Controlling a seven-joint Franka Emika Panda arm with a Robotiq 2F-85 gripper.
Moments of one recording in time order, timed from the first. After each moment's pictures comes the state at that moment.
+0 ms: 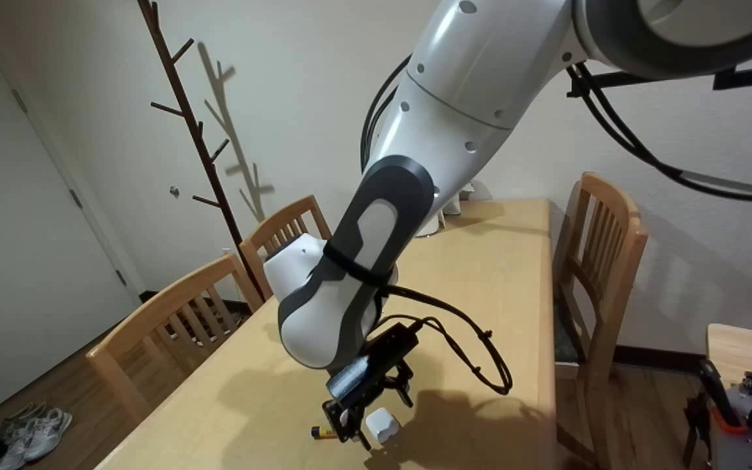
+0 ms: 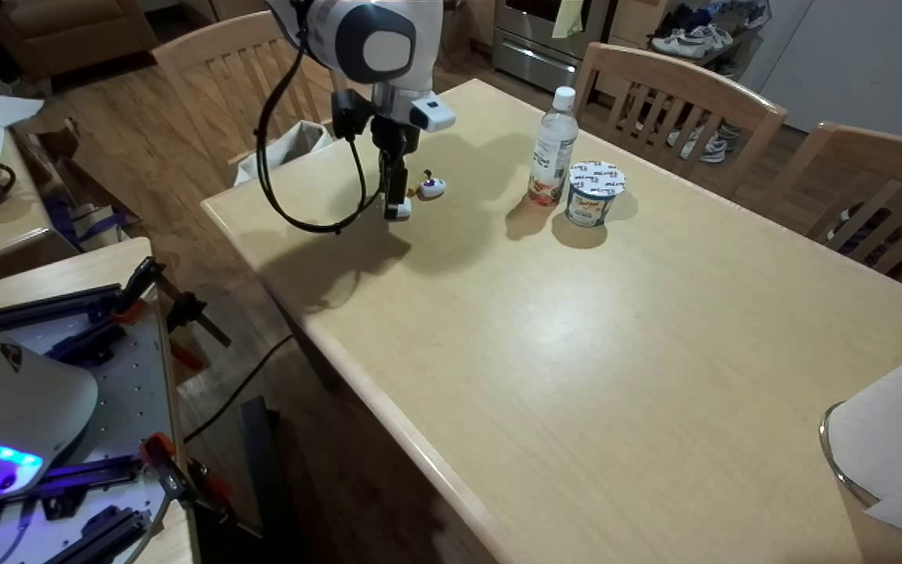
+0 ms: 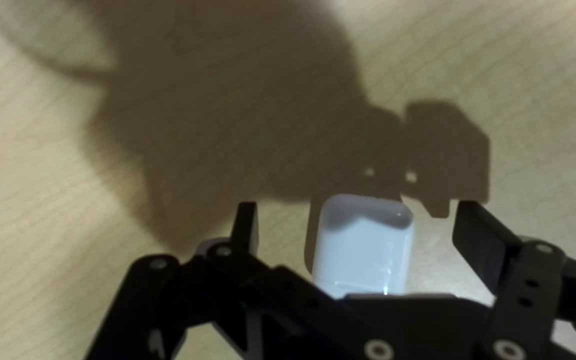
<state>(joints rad) 0.27 0.63 -0.01 -1.86 0.02 2.21 0.56</state>
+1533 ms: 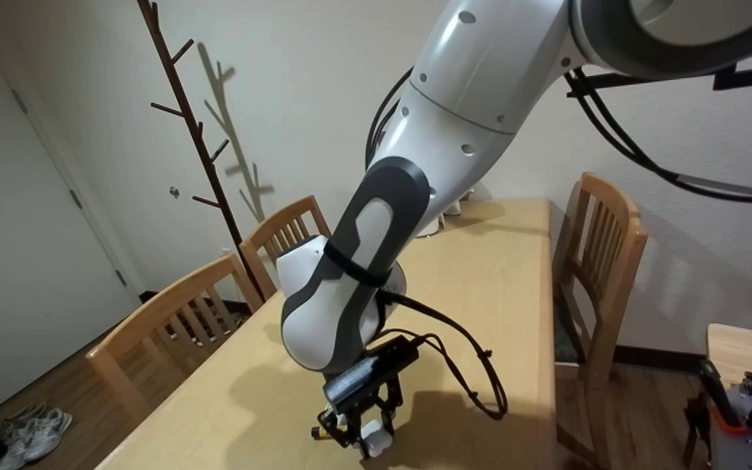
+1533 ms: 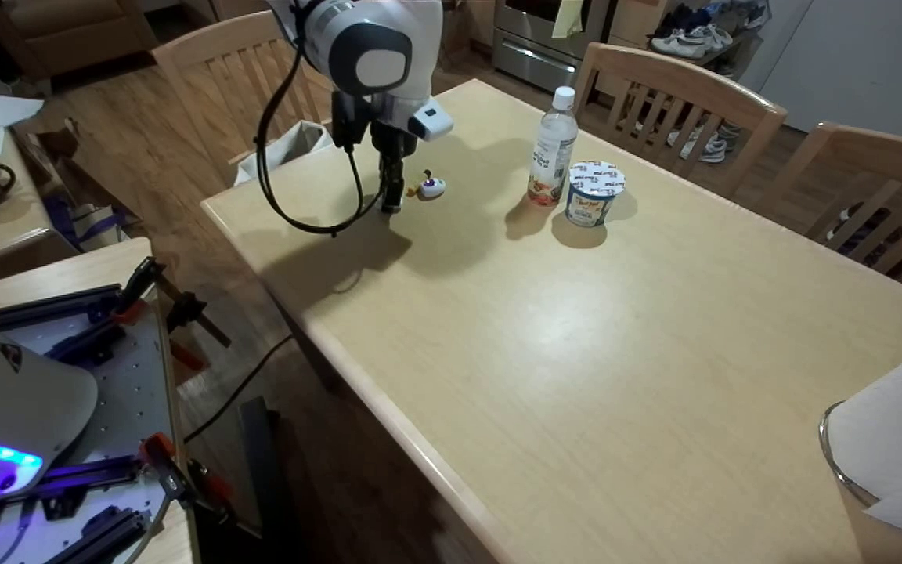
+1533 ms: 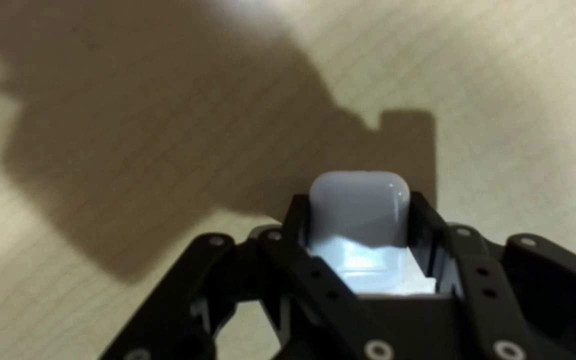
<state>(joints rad) 0.23 0.63 0.04 -1.89 0.13 2.32 0.50</state>
